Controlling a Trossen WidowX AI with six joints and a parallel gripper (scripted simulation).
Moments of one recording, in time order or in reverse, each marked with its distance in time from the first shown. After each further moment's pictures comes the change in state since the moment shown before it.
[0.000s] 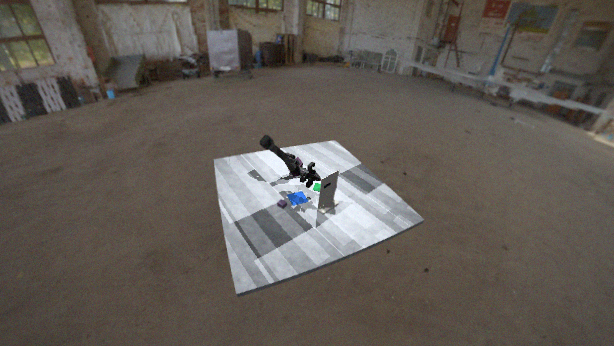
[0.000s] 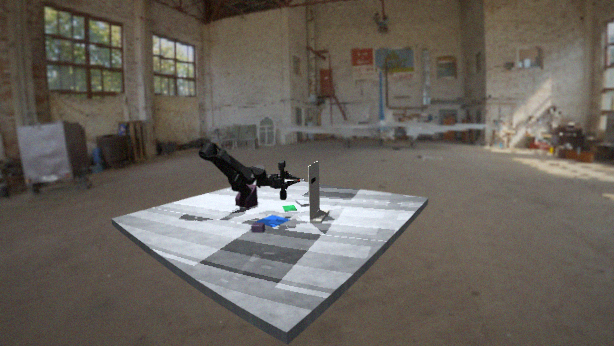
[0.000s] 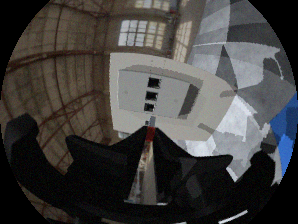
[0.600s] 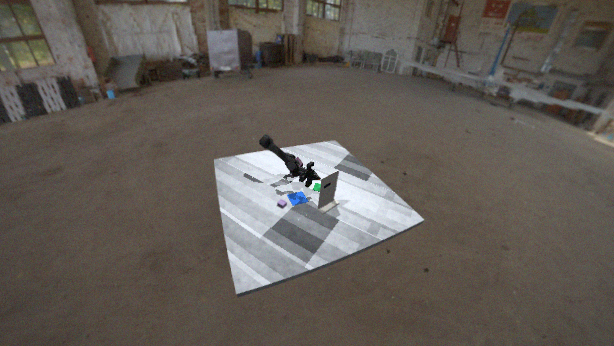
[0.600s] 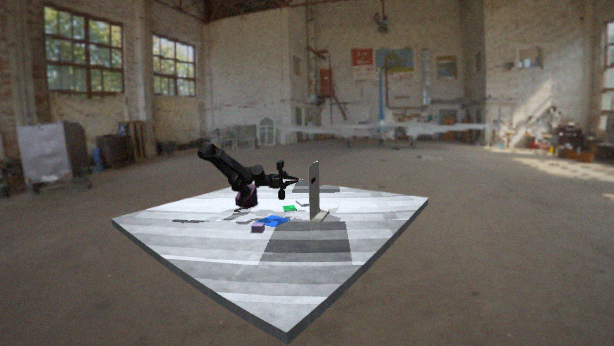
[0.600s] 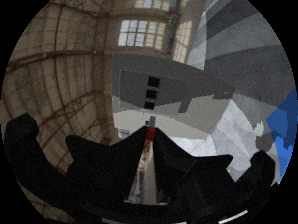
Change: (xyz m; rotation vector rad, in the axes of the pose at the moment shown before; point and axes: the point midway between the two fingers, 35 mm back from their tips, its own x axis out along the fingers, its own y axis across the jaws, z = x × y) arm -0.008 0.000 -0.002 0.000 0.001 -0.001
